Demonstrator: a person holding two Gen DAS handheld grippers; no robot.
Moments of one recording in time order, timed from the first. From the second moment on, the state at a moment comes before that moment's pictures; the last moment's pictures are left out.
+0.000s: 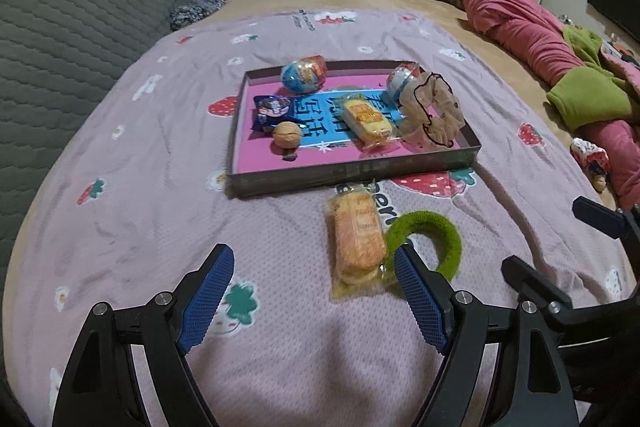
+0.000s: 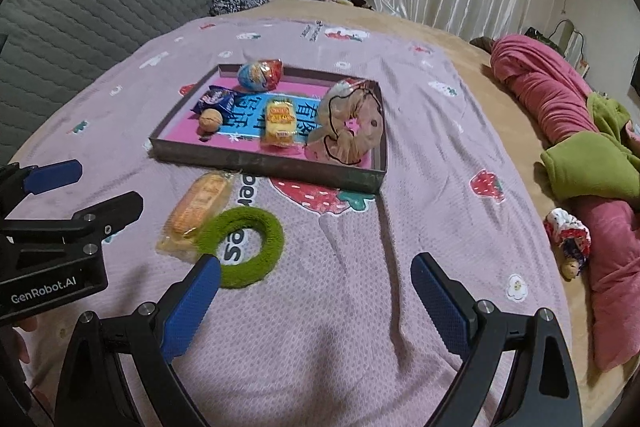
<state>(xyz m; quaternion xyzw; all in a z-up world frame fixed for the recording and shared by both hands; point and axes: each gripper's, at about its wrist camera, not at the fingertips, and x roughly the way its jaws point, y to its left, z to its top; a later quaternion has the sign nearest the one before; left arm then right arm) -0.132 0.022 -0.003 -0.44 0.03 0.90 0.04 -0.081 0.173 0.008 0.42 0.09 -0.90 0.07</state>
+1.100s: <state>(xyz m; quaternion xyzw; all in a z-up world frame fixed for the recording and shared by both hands) -0.221 0.042 -0.083 -0.52 0.00 0.85 0.05 -0.145 0.150 -0.067 0.48 0.08 -0.87 0.10</state>
